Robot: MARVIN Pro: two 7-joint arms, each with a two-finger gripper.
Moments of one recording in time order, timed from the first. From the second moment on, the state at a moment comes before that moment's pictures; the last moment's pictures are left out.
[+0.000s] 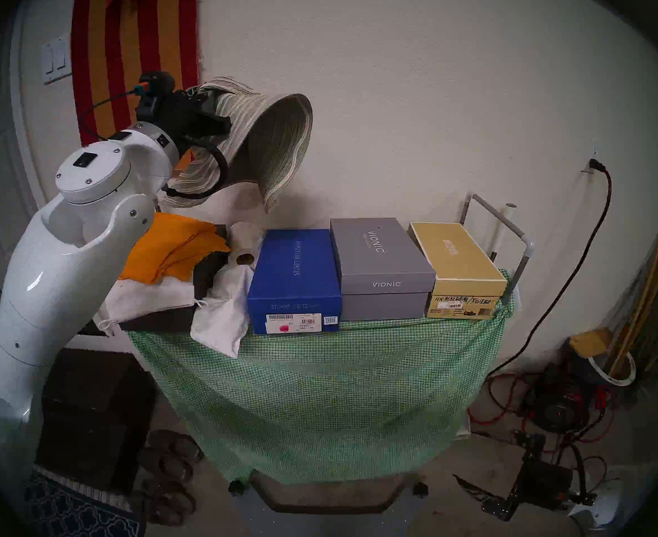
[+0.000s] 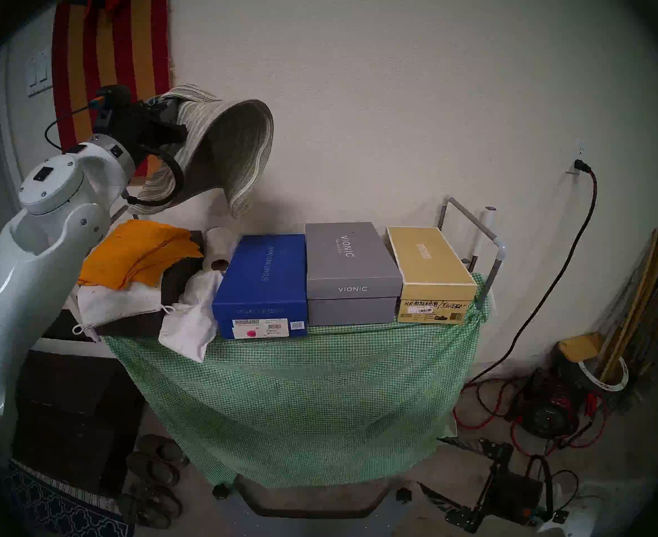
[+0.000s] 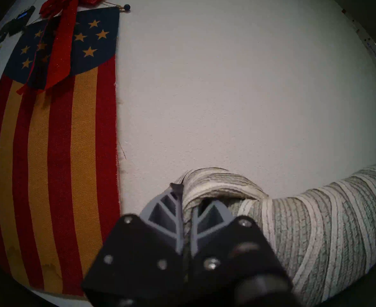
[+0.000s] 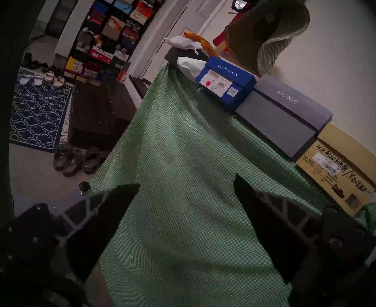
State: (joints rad) left arm 0.99 -0.75 -1.28 -2.00 -0.76 0.29 0.31; right arm -2.81 -0.33 1.71 -1.87 -0.21 -0.83 -0.32
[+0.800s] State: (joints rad) left arm 0.92 -0.85 -1.10 -1.92 -0.65 0.25 0.36; right arm -2.87 -0.45 1.81 -1.83 -0.26 -0.90 -0.28
